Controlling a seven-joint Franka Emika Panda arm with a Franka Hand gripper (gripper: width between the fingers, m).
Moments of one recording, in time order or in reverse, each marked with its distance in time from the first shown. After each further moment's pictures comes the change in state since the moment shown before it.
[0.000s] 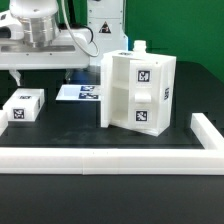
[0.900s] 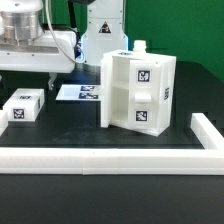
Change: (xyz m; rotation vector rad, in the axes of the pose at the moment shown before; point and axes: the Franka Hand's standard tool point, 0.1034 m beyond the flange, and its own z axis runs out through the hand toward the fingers) arm 0.023 0.036 -0.004 -0.055 0.117 0.066
